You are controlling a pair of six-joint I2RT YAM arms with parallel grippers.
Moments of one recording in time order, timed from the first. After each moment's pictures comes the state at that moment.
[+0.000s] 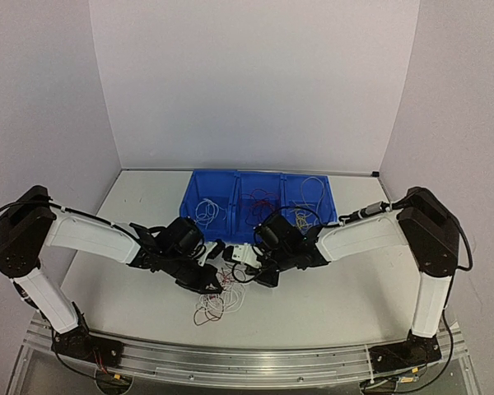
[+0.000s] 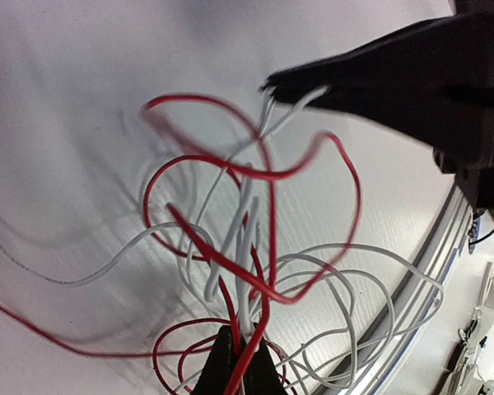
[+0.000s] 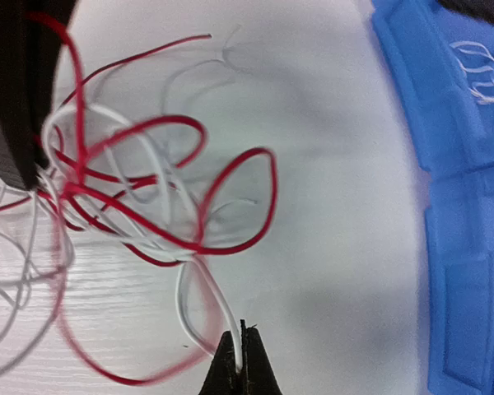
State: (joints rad) left arm -0.92 1.64 0.82 -0.15 0.38 -0.52; right arm 0.96 1.95 1.14 -0.11 -0.10 -0.52
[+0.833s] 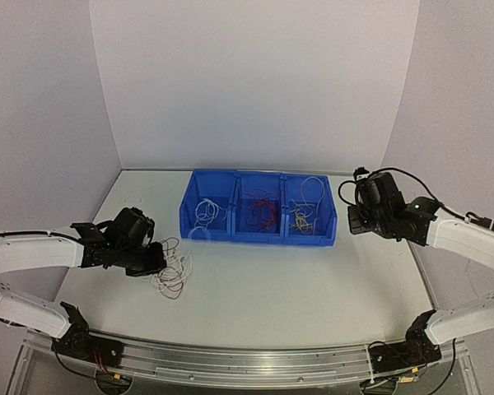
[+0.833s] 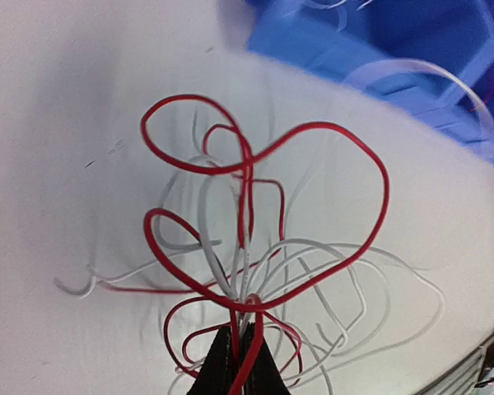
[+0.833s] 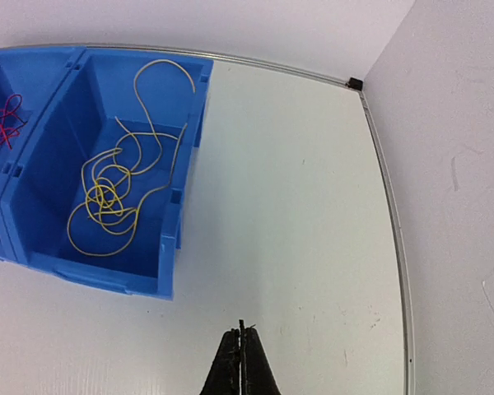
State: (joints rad) left arm -0.73 1.19 0.62 -0.39 -0.05 -0.82; right arm 0.65 1.19 0.91 -0.49 0.58 0.25
